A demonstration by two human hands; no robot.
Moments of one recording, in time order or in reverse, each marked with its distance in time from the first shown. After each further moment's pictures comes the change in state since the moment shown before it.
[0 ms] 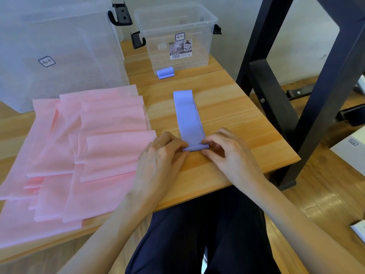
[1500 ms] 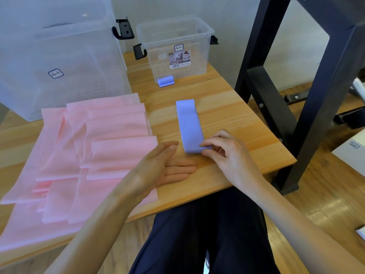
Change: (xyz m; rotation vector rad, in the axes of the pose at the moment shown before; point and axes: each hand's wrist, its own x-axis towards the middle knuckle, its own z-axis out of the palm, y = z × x) left_hand 0.010 0.019 -0.042 -1.171 -0.499 -0.834; right_hand 0.002 -0.006 -0.005 0.139 -0.009 0.114
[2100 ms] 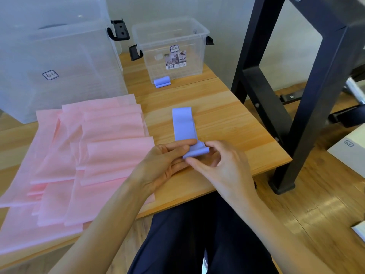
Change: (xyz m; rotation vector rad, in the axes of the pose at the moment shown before) left_hand 0.028 -0.004 0.012 -0.198 -0.056 0.056; right_hand -0.025 -0.022 0.011 -0.048 0.195 0.183
